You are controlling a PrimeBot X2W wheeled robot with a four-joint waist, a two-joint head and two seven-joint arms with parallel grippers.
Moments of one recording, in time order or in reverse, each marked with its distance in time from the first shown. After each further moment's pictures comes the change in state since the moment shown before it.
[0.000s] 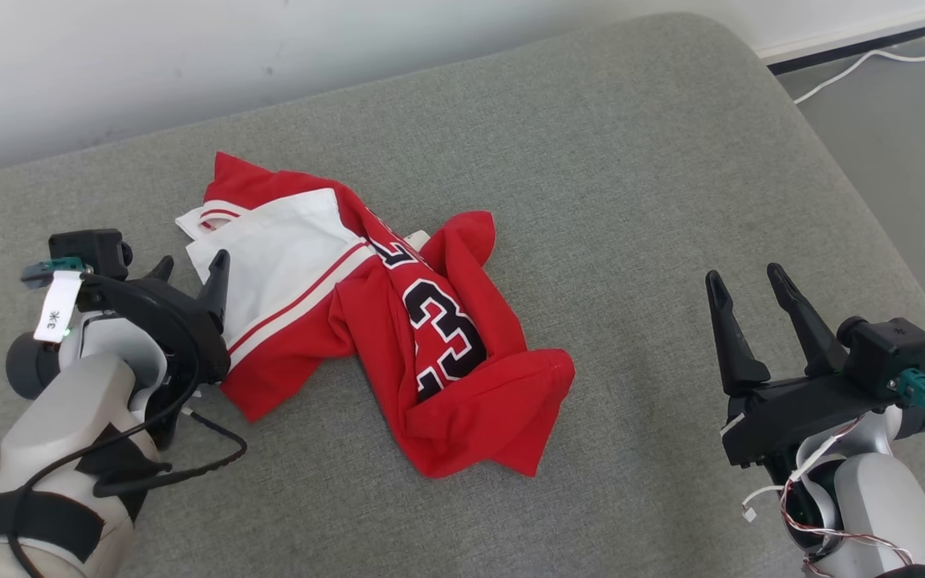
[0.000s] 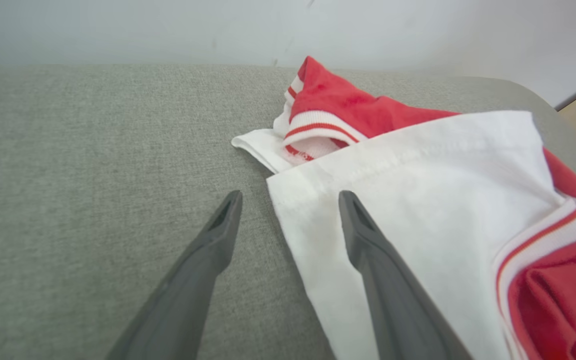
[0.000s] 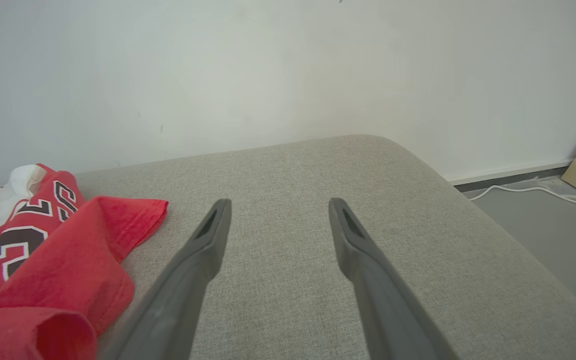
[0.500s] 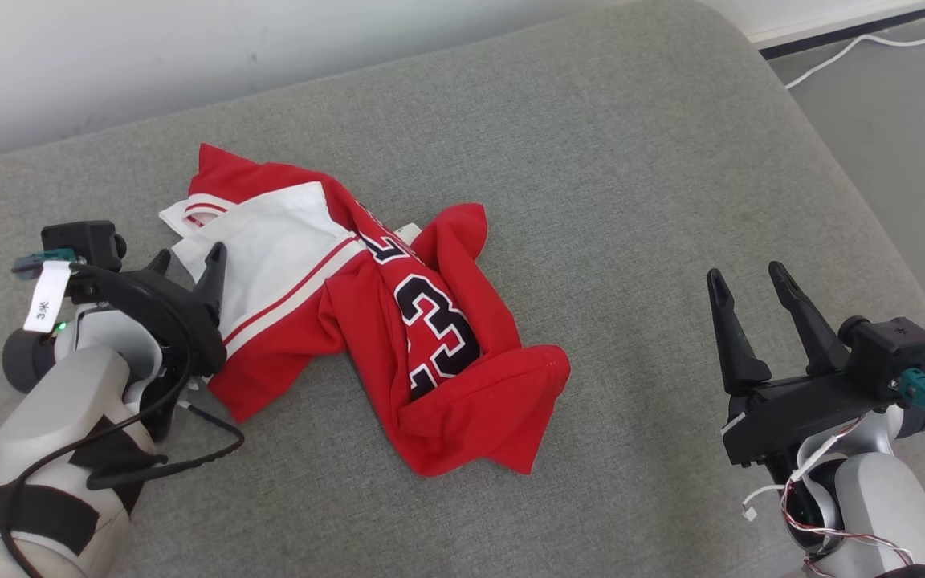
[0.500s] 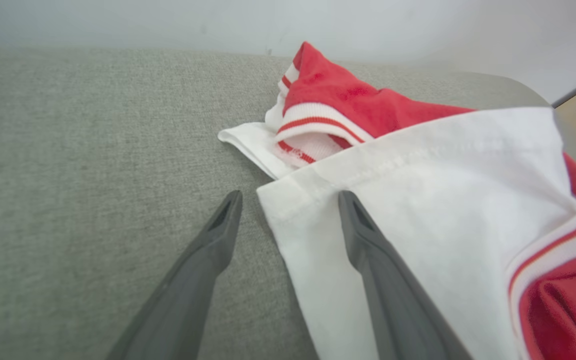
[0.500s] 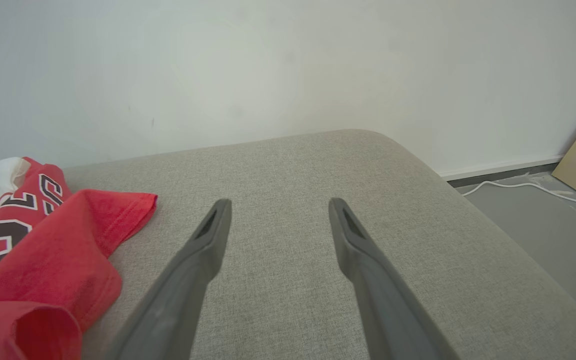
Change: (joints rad) left arm -0.015 0.003 -0.009 0.005 -0.032 -0.006 0.012; right arm 0.000 0.000 -0.002 -0.007 -0.003 0.000 -0.002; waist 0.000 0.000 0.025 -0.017
